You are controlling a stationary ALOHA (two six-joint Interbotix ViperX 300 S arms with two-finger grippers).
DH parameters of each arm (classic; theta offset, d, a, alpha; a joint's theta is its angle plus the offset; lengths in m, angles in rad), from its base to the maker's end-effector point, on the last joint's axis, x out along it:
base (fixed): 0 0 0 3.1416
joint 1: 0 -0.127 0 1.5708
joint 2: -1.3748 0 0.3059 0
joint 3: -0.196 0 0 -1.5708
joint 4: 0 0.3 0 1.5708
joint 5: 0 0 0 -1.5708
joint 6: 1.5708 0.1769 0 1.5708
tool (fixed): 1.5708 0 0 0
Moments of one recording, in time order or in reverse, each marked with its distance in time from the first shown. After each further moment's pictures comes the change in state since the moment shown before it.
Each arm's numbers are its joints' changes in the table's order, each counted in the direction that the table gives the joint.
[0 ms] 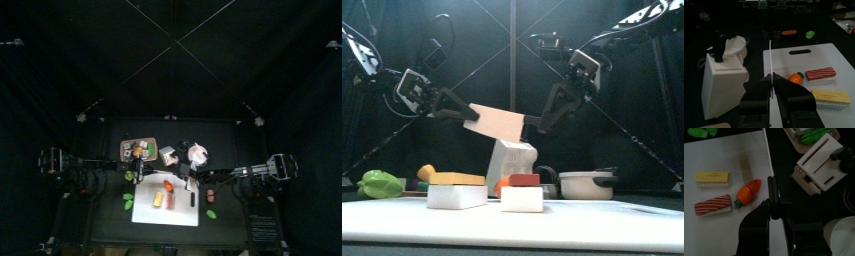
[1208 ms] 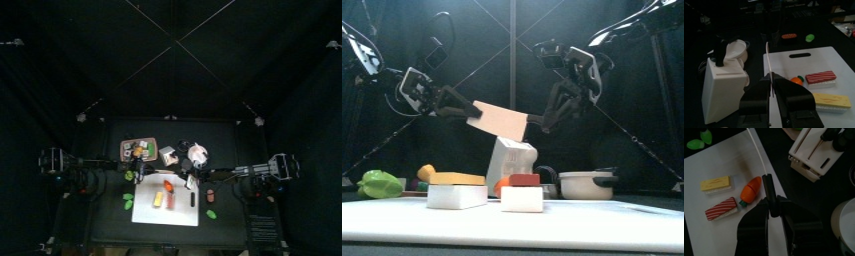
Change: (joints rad) left arm 0.005 0.000 -0.008 0.008 -0.003 0.000; right arm 0.005 -0.012 -0.034 0.256 0.107 -0.005
